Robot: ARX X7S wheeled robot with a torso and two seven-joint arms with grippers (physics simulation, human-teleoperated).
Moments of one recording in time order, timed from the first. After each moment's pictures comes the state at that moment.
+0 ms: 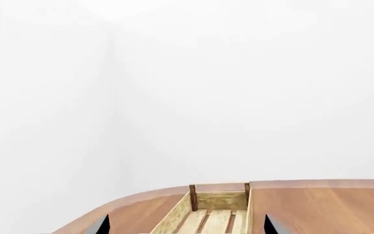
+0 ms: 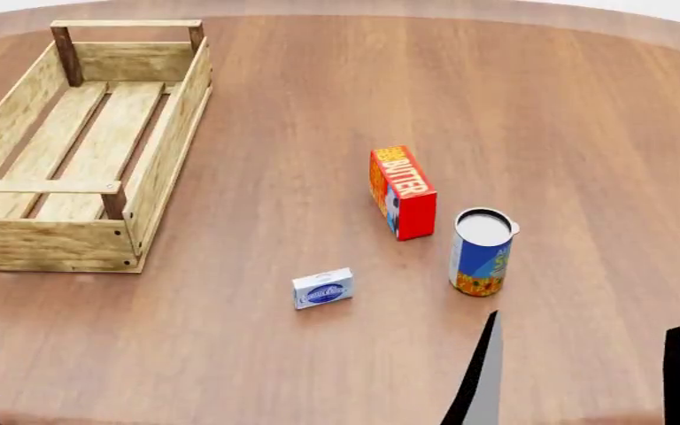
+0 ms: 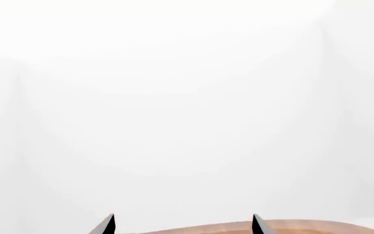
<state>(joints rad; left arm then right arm) 0.14 -0.14 0.03 0.89 0.11 -0.42 -0.30 -0.20 0.22 0.01 -1.03 0.32 0.26 0.27</state>
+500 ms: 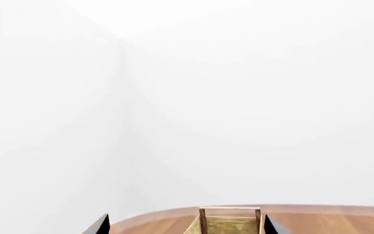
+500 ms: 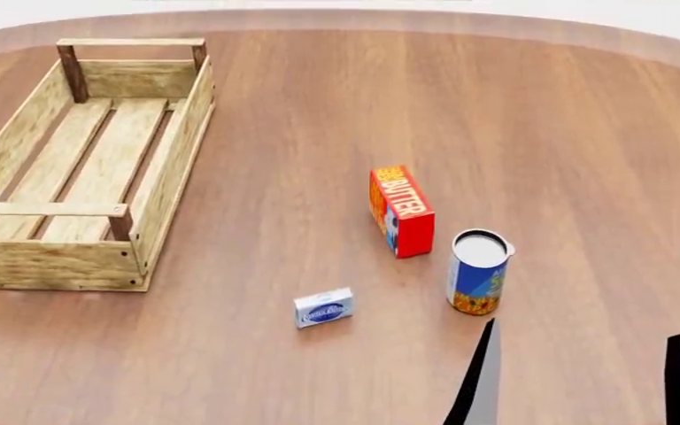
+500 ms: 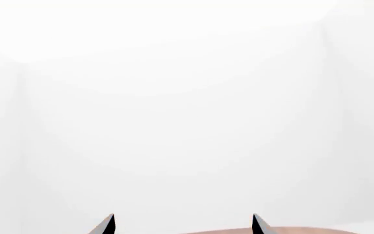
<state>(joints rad) 0.18 -0.16 0.00 1.01 0.10 -0.44 -0.33 -0.21 0.34 -0.05 -1.05 0.35 0.22 0.40</state>
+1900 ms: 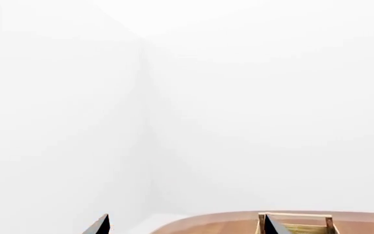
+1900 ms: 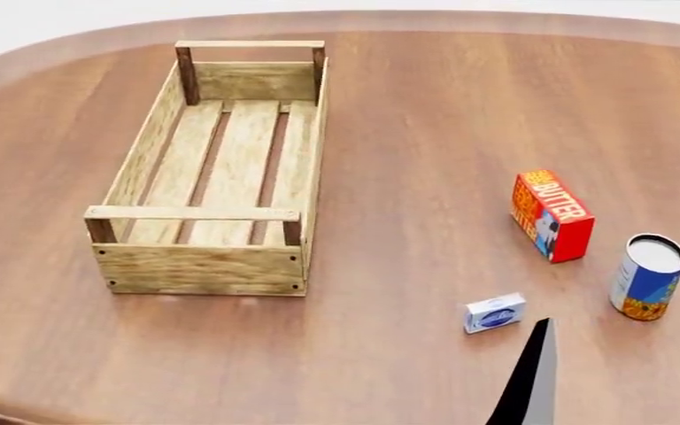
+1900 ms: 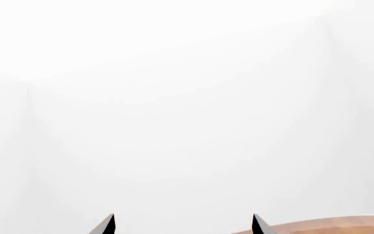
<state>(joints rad) 0.19 -0.18 -0.01 1.05 0.08 -0.47 -0.37 -0.20 0.71 -0.22 -1.05 0.48 -0.04 0.79</state>
